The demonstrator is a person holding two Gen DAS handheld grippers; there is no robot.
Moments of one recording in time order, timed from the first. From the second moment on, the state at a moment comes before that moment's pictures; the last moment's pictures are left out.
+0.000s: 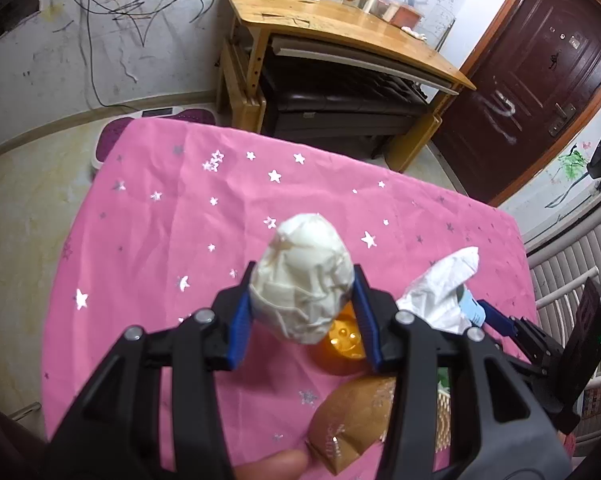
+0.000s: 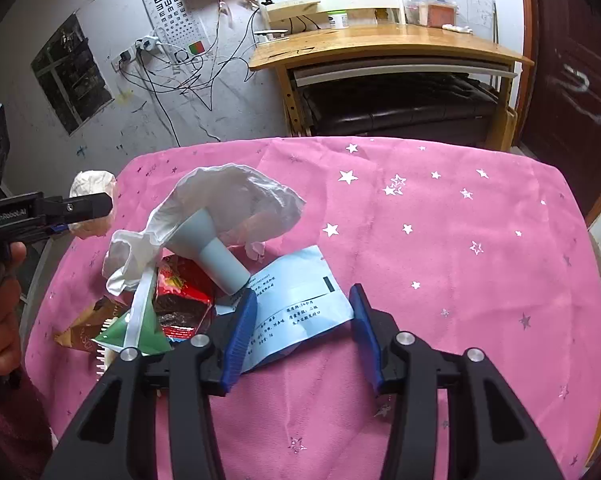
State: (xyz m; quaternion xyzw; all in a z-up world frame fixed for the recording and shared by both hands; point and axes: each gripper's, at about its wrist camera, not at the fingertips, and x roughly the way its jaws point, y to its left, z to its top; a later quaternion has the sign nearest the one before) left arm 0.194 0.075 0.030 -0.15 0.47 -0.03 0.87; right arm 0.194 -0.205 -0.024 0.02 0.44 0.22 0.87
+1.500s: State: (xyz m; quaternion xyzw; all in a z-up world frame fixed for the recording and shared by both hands) left arm 0.169 -0.137 0.080 -0.04 0.44 -0.16 0.88; right arm 0.107 -0.417 0.002 0.15 0.32 0.11 0.93
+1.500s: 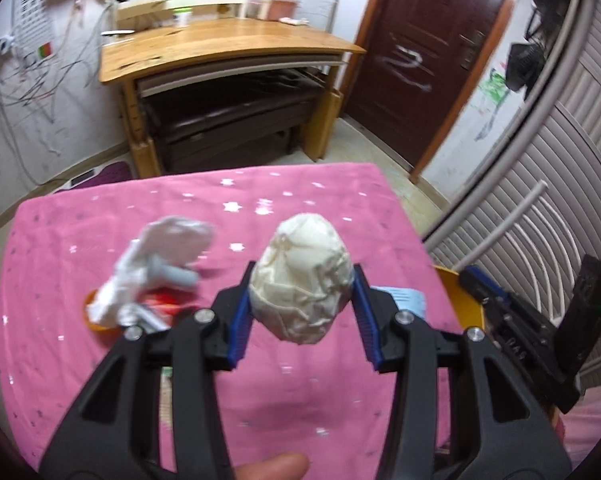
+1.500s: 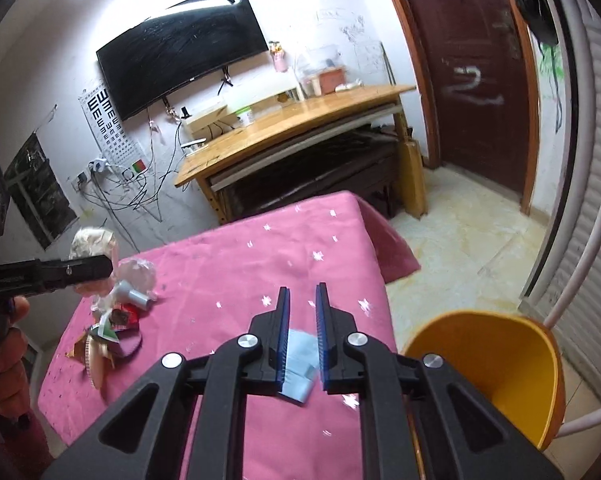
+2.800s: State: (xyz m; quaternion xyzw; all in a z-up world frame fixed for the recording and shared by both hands) left arm 0.173 -0.171 0.067 -0.03 0.46 -0.14 0.87; right arm 0.131 -0.340 -0.035 -0.09 0.40 0.27 0.87
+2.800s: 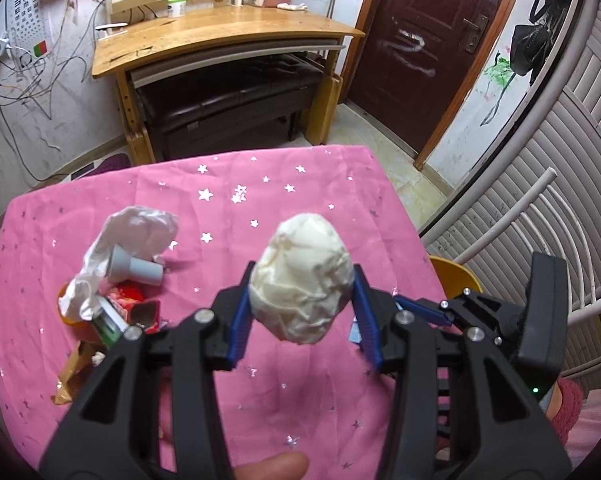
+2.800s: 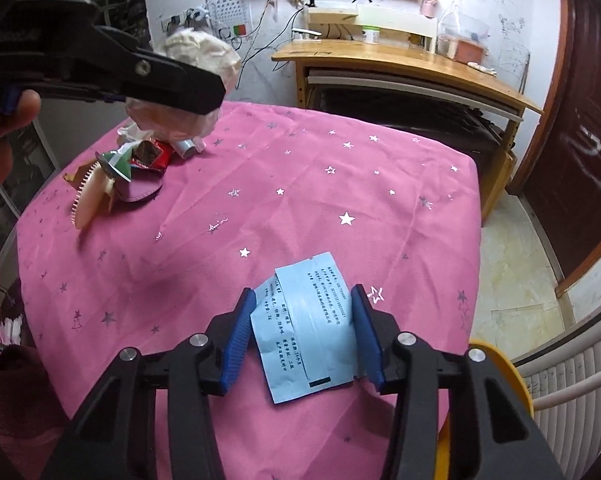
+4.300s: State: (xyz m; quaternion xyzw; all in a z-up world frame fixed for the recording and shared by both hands) left arm 0.164 -0.379 0.030 0.04 0.50 -0.28 0.82; right arm 0.092 -0.581 -0.074 0.18 0.38 0.01 0.91
